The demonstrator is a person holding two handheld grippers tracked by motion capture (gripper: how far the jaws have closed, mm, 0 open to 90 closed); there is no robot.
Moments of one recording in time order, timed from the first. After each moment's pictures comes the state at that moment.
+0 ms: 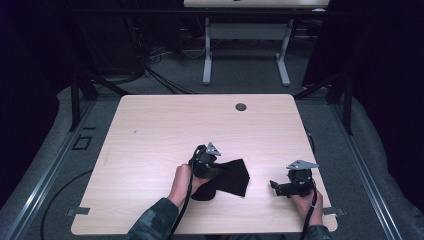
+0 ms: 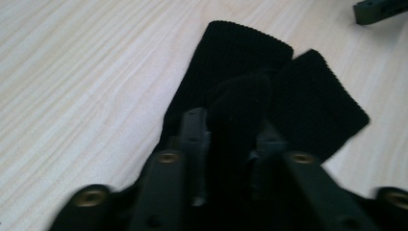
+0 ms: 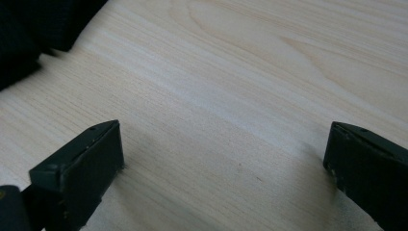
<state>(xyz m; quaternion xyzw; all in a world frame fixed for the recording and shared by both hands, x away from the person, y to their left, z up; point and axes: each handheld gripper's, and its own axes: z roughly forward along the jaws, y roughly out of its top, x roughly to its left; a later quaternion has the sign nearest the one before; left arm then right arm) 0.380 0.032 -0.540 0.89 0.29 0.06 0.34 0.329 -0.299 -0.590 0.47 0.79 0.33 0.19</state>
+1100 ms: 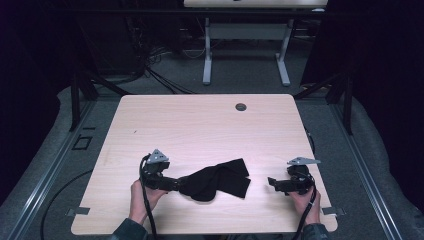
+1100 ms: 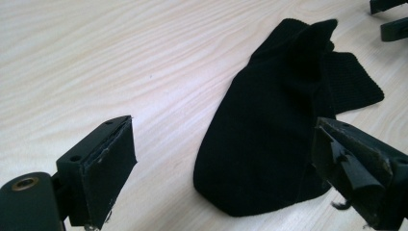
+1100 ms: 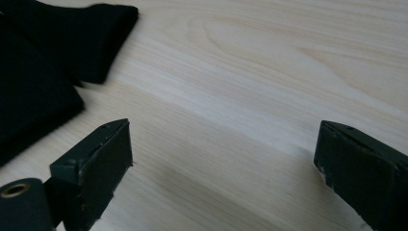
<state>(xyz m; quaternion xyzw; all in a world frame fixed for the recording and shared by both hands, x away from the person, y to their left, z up) 0.331 0.165 -0.530 0.81 0.41 0.10 0.41 0.333 -0.293 -0.578 0.51 0.77 0.36 0.14</state>
